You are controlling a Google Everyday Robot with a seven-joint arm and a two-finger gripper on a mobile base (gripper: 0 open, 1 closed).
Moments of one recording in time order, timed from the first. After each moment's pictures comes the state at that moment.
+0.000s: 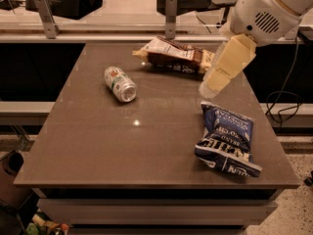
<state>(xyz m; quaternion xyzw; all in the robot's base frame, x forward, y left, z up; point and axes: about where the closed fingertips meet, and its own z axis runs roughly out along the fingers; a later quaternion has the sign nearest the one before) 0.490 -0.116 1.004 -0.55 0.79 0.09 0.25</state>
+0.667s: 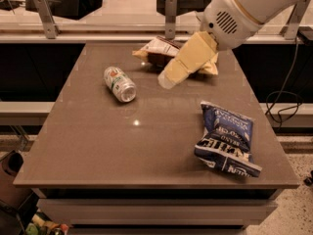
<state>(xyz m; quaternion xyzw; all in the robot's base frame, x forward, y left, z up) 0.500 -0.065 0.997 -0.44 0.85 0.16 0.25</state>
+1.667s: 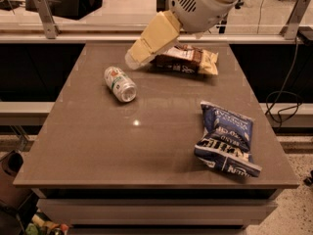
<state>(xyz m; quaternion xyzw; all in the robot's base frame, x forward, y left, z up) 0.513 -0.024 1.019 -0.36 0.89 0.13 0.25</state>
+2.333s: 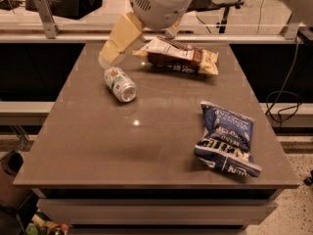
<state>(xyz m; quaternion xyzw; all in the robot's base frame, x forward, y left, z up) 0.535 0.022 1.010 -0.37 0.90 0.08 0.23</state>
